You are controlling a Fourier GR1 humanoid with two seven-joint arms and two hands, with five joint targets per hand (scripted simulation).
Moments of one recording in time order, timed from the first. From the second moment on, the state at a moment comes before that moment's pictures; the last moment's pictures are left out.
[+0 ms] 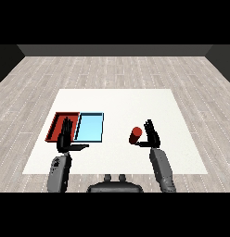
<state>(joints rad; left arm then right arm) -0.02 0.05 0.09 -1.58 0.08 -0.04 -0.37 -0.20 -0.03 -0.10 -1.13 -0.19 0.18 -0.41</state>
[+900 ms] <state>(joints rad) 0.00 0.05 0.09 -1.60 0.09 -0.04 -0.37 -0.28 -0.01 -0.07 -1.00 -0.21 0.14 -0.45</state>
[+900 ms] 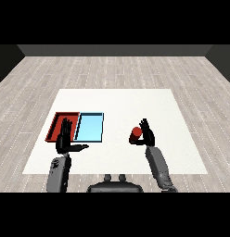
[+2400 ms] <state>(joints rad) -0.02 0.05 0.09 -1.58 0.09 -0.04 -0.37 -0.41 -0.01 -0.02 -0.81 -0.25 0.06 -0.49</state>
